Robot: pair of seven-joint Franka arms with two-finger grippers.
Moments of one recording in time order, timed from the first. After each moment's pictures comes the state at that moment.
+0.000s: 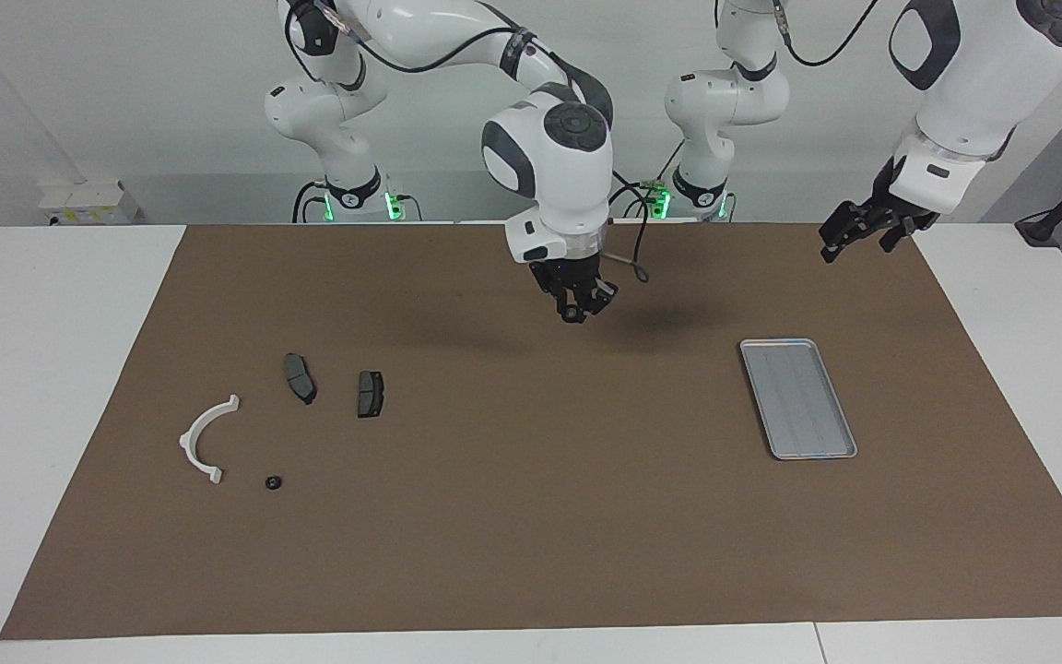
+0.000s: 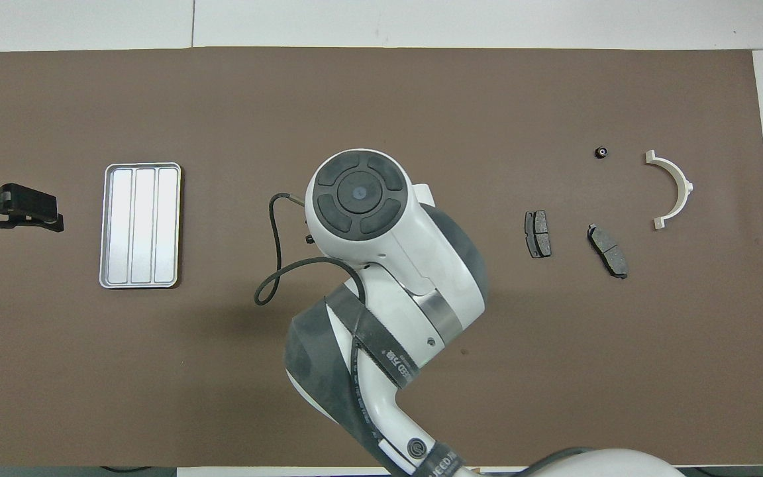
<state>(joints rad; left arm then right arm) -0.03 -0.04 0.00 -1.67 0.00 1.56 -0.15 0.70 0.46 0.01 -1.46 0.05 1.91 1.31</state>
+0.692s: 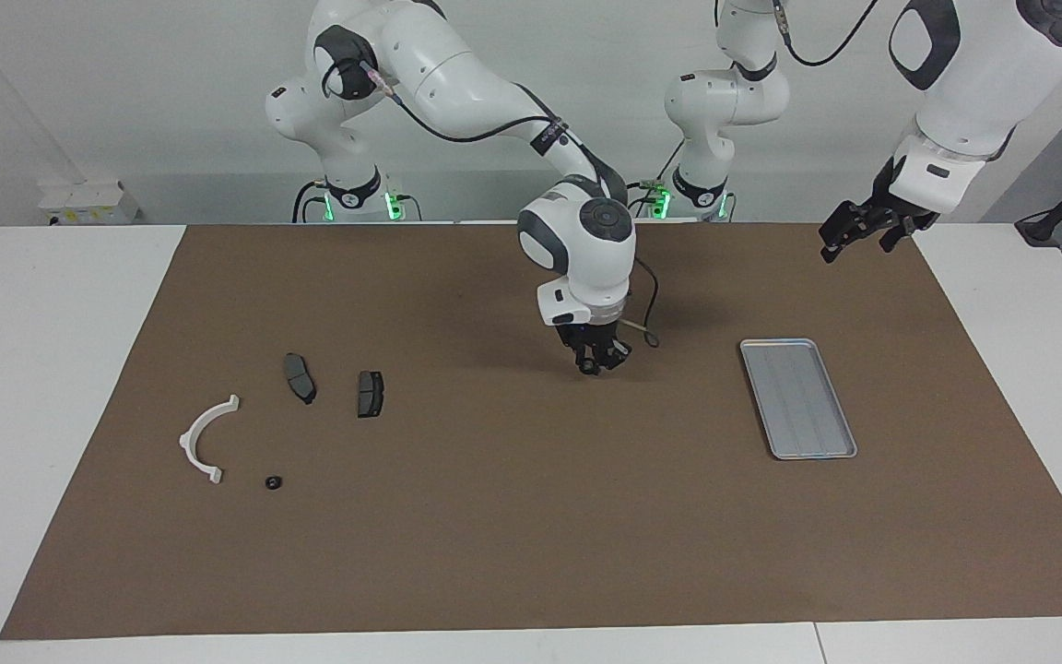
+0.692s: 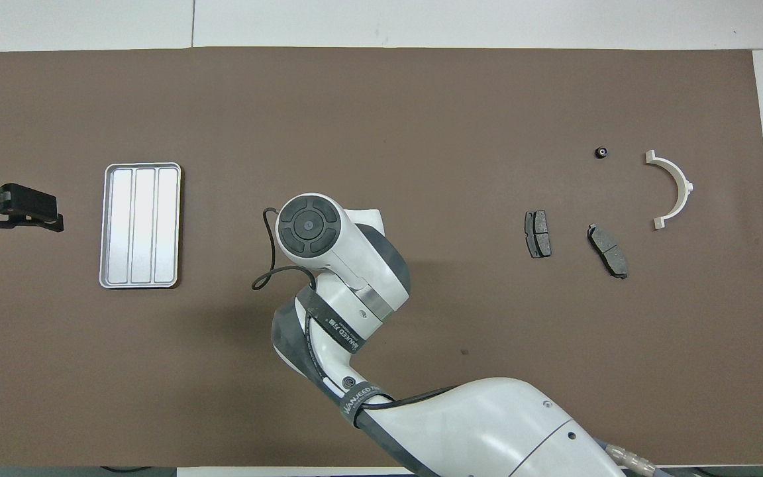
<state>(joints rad) -0.03 -0.04 0.00 -1.67 0.00 1.56 -0.15 0.73 0.63 0.00 -1.46 0.01 2.15 1.39</state>
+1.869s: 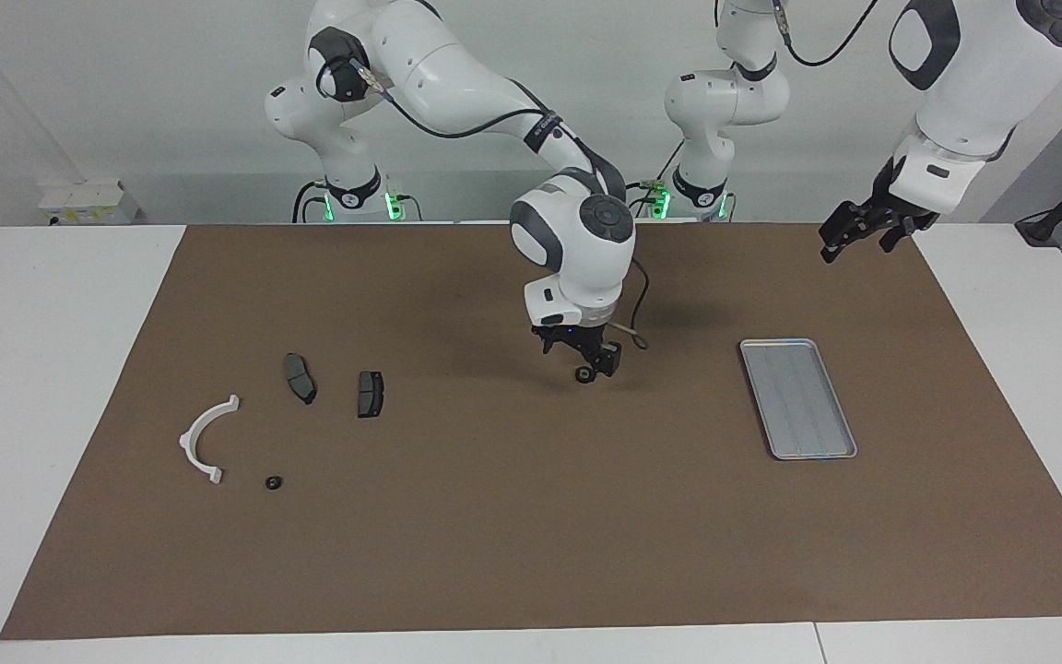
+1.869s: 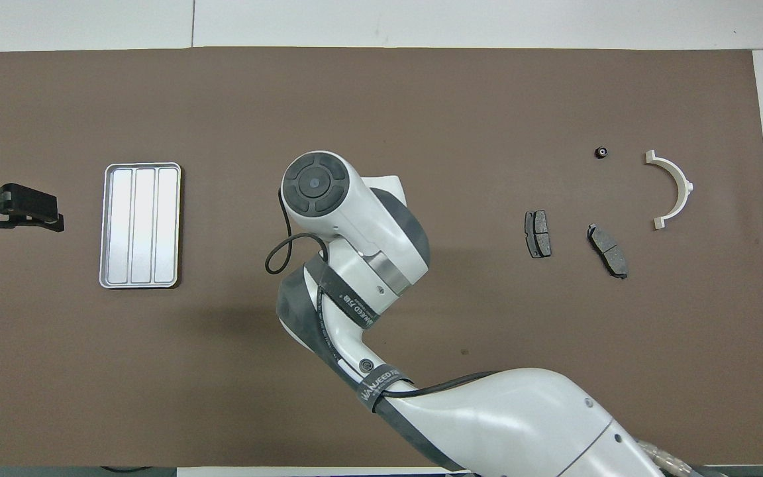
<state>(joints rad) -0.03 -0.04 0.00 -1.67 0.00 1.56 -0.15 0.66 0.60 -0.01 -1.31 -0.05 1.90 1.24</state>
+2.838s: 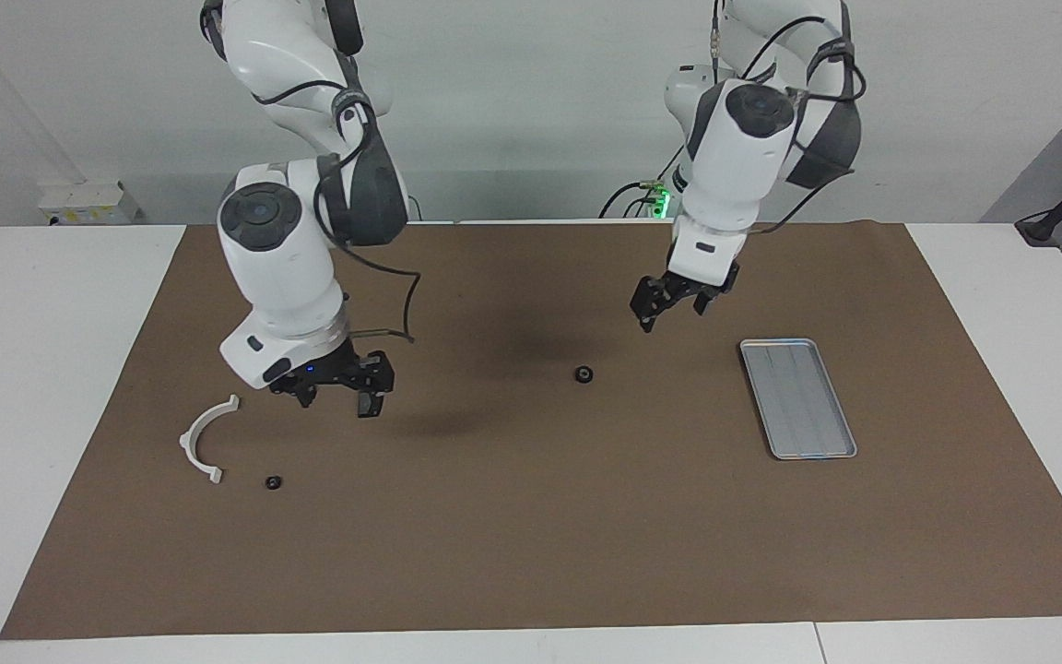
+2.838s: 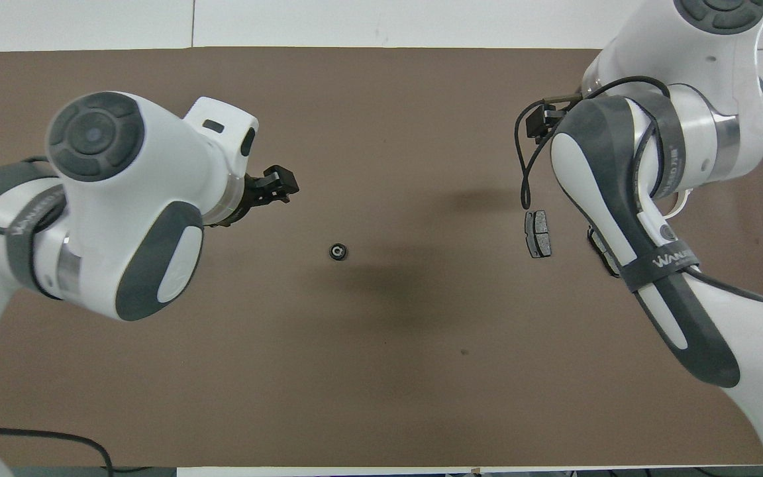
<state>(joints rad) -0.43 0.16 -0.04 -1.76 -0.03 1.98 -0.76 0.15 0.44 -0.01 -1.40 -0.05 1.87 0.12</state>
